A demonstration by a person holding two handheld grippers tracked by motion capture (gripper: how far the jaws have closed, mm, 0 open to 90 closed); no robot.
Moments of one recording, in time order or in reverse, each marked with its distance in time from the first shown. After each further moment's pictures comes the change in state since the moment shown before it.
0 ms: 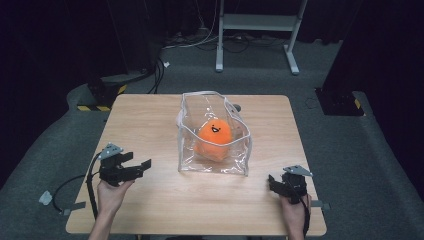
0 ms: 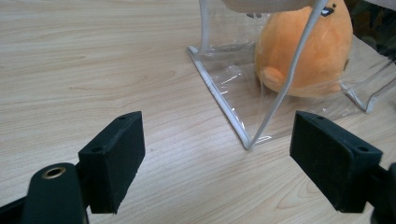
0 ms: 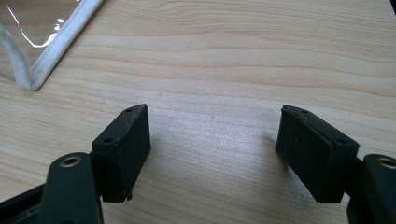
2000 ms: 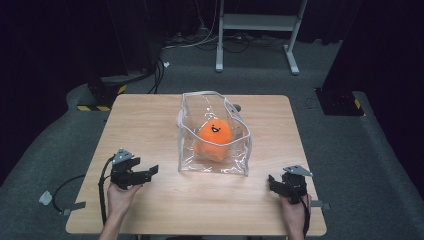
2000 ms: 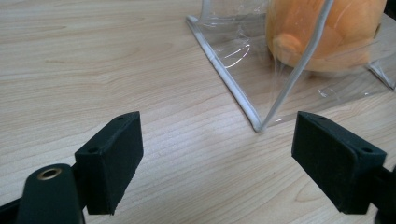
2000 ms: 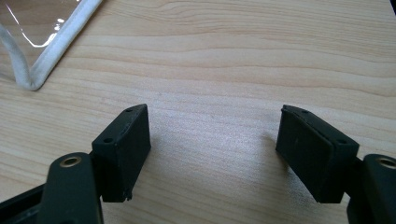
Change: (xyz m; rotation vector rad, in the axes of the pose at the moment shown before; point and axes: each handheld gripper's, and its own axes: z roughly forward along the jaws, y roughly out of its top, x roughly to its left) left arm -0.001 -0.024 0.032 0.046 0.010 0.003; right arm 0.000 0.000 0.000 0.000 0.000 0.000
